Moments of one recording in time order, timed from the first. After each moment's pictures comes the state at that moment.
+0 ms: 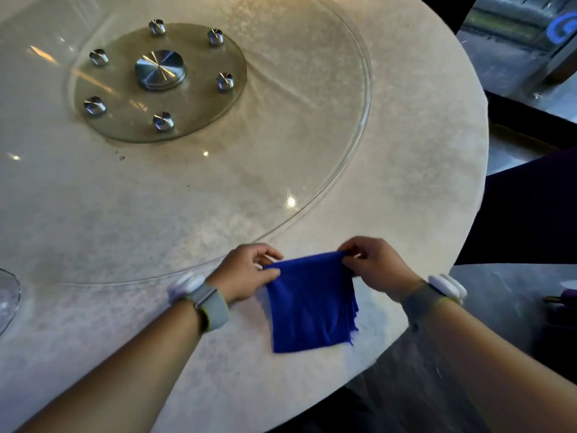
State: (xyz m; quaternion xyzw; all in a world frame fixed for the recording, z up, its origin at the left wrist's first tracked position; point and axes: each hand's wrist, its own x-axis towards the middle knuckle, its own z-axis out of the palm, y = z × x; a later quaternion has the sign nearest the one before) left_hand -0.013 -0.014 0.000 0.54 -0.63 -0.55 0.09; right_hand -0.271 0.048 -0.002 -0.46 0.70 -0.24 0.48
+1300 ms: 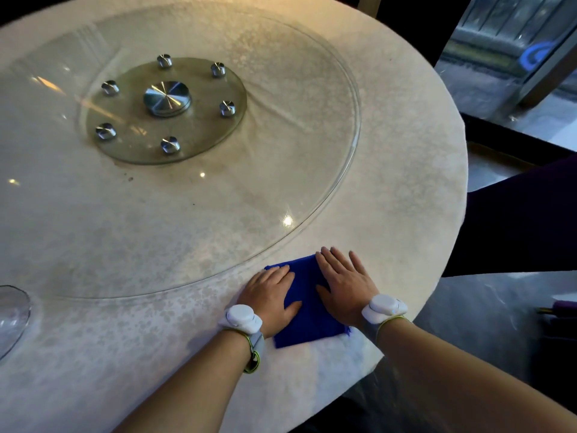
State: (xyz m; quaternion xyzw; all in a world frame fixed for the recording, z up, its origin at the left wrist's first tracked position) left_hand -0.031 0.020 -0.037 0.45 -0.87 -0.21 -0.06; right_hand -0.229 0.064 -0.028 -0.71 0.68 0.03 0.19
